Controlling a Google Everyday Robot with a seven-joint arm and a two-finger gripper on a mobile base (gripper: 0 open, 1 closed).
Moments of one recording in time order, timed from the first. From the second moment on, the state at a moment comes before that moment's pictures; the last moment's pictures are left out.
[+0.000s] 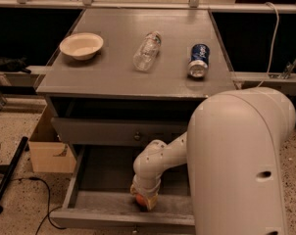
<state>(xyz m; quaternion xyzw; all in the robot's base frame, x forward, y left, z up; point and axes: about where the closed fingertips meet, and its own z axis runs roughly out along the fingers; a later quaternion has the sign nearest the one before) 0.458 0.021 0.395 -0.93 0.36 0.06 0.06</state>
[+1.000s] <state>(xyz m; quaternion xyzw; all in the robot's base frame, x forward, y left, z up) 0.462 0.038 0.377 -0.94 0.34 0.07 0.05</state>
